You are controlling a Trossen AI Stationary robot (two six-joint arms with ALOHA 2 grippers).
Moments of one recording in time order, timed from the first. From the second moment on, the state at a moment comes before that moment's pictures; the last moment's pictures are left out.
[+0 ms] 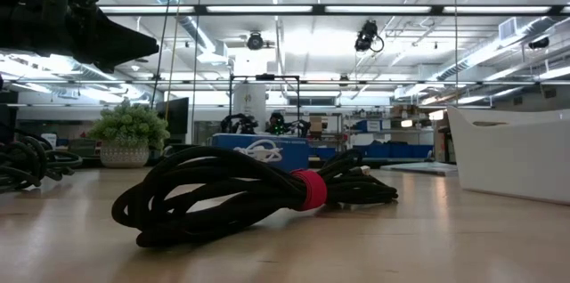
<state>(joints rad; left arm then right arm) -0.23 0.28 0.01 0.29 -0.55 -0.01 0.38 1.73 1.78 -1.38 0.11 1.26</state>
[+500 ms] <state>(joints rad) -0.23 0.28 0.01 0.29 -0.55 -0.01 0.34 1.76 1.80 -1.06 0.11 1.10</state>
